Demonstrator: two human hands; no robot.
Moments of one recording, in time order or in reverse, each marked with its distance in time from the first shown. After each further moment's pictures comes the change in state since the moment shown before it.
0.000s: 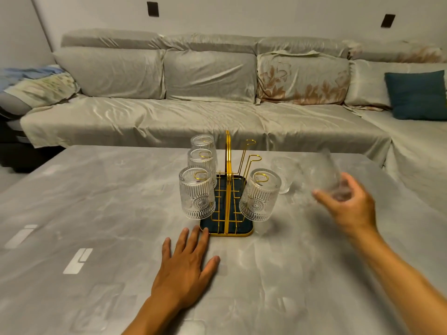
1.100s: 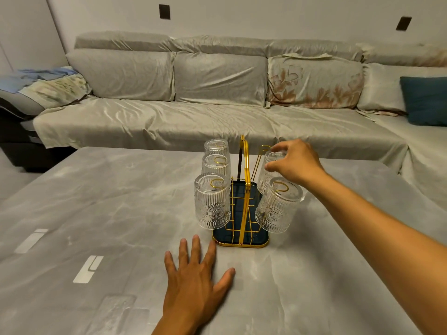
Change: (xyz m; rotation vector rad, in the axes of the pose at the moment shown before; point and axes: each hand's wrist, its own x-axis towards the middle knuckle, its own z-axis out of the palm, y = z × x) left_hand 0.005 -0.001 0.006 0.036 -0.020 -0.198; right_hand 0.063 -0.116 0.106 -0.342 -0.315 -0.239
